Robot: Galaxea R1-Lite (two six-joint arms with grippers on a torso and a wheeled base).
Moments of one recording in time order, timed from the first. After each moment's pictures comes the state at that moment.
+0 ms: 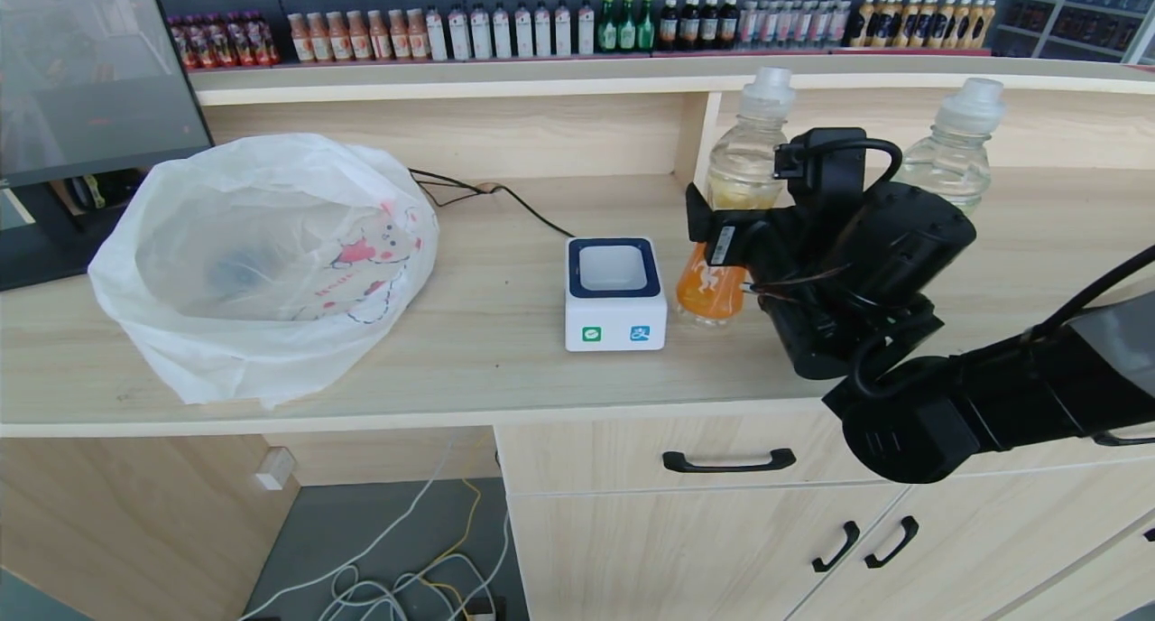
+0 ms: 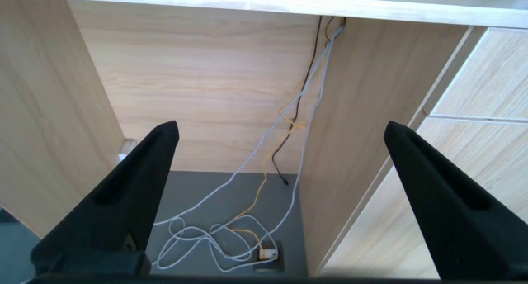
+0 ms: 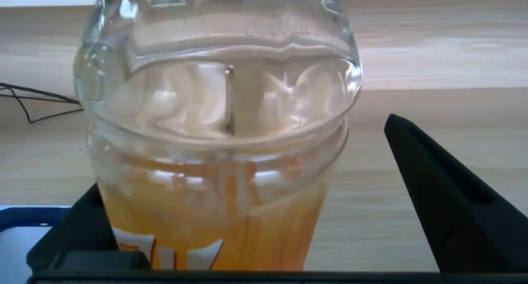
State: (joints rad) left arm 0.00 0.00 0.00 0.00 0.00 0.00; right arm 0.55 2.00 -1.08 -1.29 -0.48 -0.17
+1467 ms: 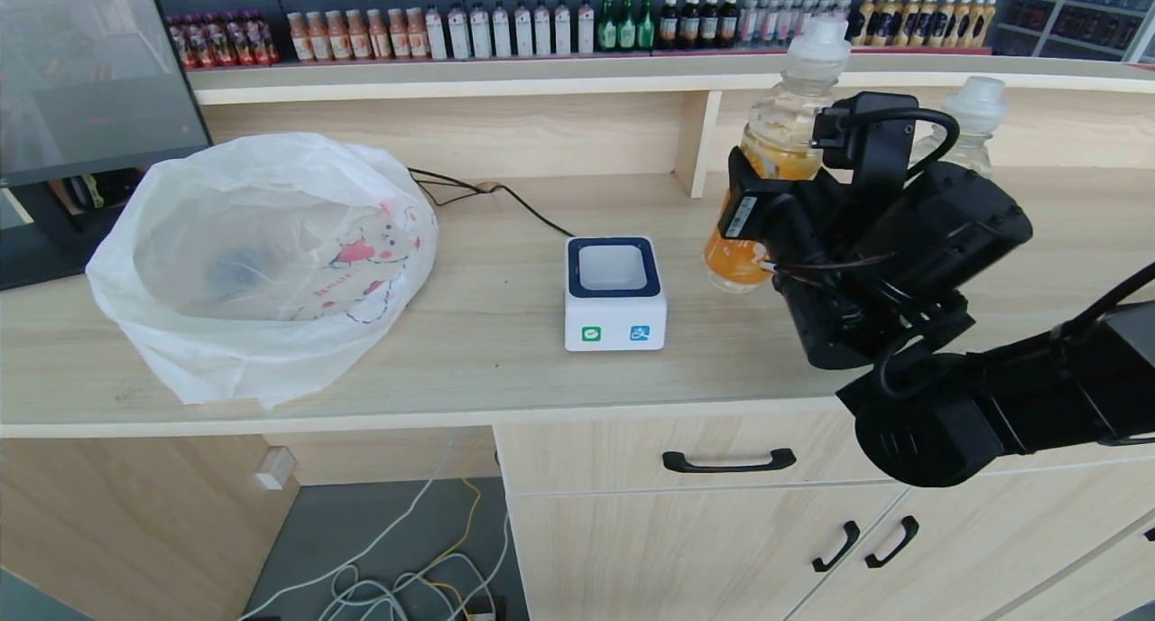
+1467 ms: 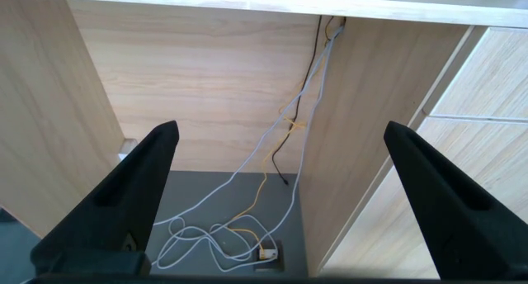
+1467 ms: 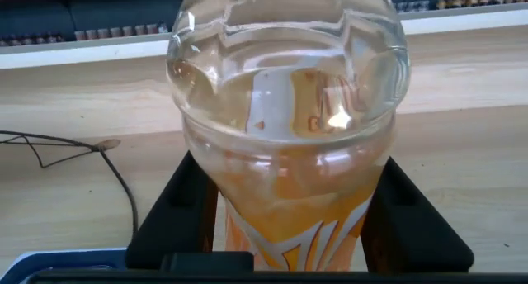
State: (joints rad) left arm 0.00 0.00 0.00 0.00 0.00 0.00; right arm 0.57 1.95 -1.06 -1.40 -0.51 -0.19
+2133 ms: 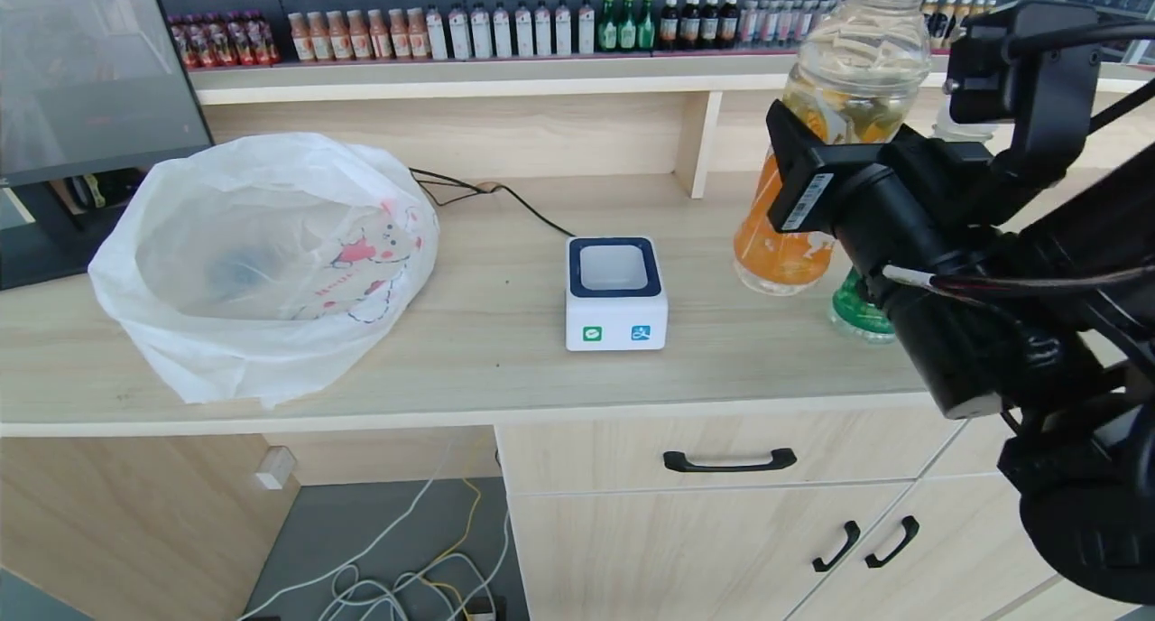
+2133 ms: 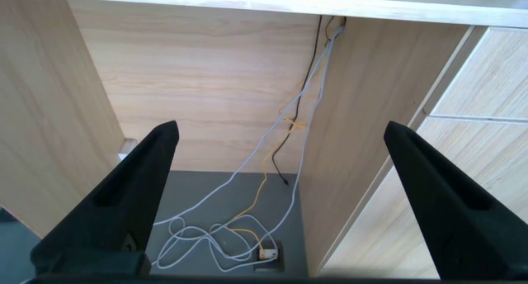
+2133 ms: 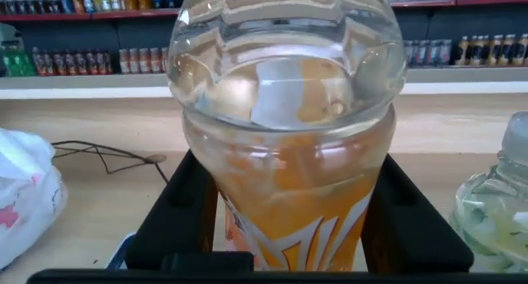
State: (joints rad) left arm 0.00 0.00 0.00 0.00 0.00 0.00; right arm 0.72 1.68 -0.85 -1.40 -0.51 -0.32
